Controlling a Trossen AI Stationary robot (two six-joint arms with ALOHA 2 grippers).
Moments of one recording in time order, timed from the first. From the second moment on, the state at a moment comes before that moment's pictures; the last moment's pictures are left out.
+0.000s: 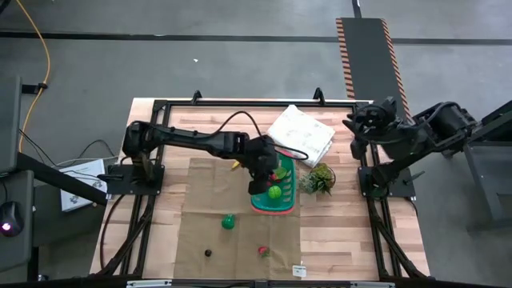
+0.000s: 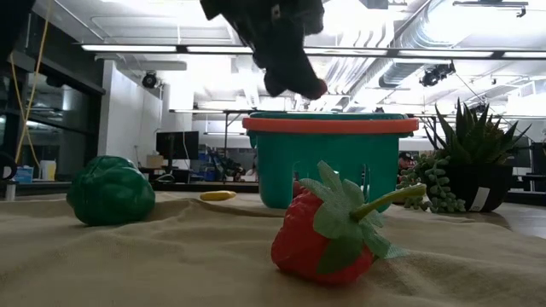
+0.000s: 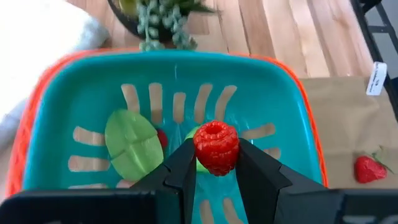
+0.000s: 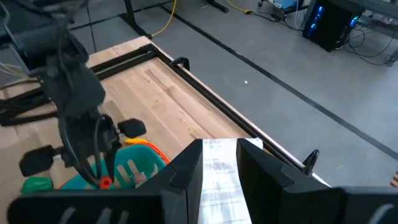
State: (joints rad) left arm 0.14 1.87 1.49 -0.53 0.22 0.02; right arm 0.43 1.19 1.85 -1.57 0.91 0.78
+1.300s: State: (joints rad) left arm 0.14 2.02 1.49 -0.51 0.14 -0.10; right arm 0.43 1.08 1.85 -1.57 0.91 0.65
